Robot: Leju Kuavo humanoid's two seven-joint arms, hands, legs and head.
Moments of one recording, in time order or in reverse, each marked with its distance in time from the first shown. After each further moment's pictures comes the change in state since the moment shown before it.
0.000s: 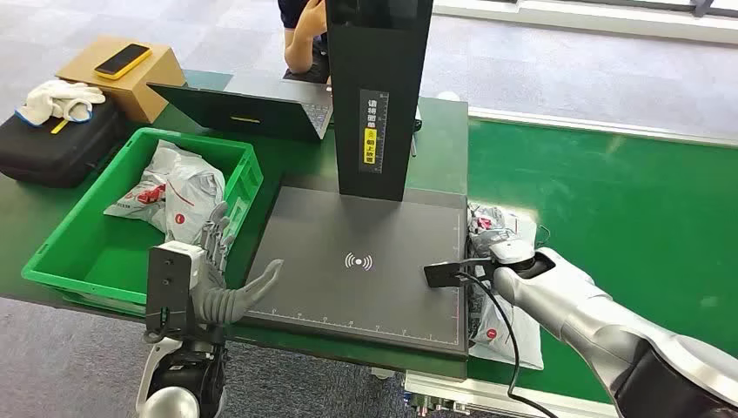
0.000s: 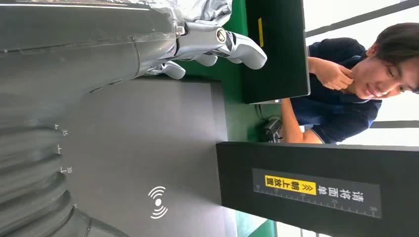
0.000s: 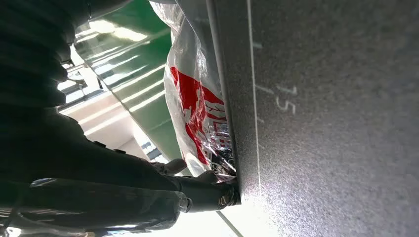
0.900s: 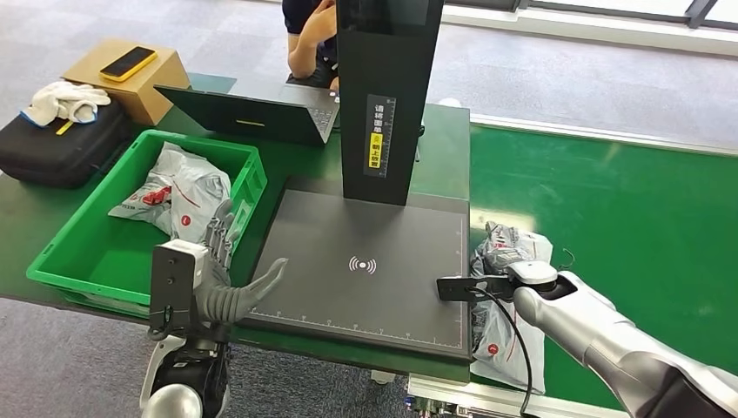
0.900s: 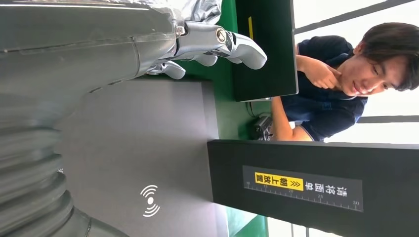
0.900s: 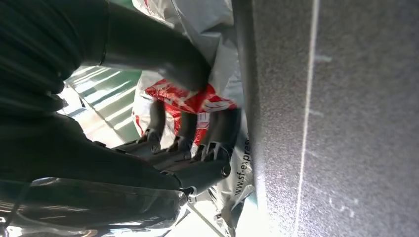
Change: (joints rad) left arm -0.011 0.000 -0.014 0.009 0.007 -0.007 -0.012; right arm 0.115 -0.114 -0.091 -0.100 -0.005 -0.043 -0.030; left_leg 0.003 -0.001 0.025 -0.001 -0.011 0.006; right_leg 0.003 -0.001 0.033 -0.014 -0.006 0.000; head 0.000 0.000
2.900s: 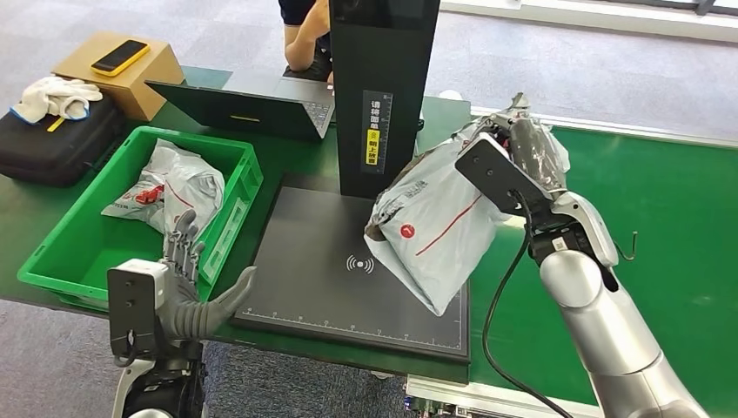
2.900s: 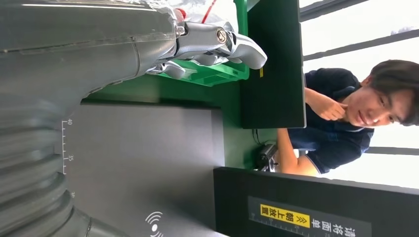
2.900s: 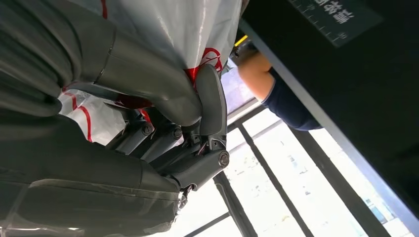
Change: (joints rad) left arm 0.100 0.005 0.052 -0.110 -0.039 0.042 -0.012; right arm 0.213 0.127 -0.805 -0.862 -0.015 -0.321 -0.093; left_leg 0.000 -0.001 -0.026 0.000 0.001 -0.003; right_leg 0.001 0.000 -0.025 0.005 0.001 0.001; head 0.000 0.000
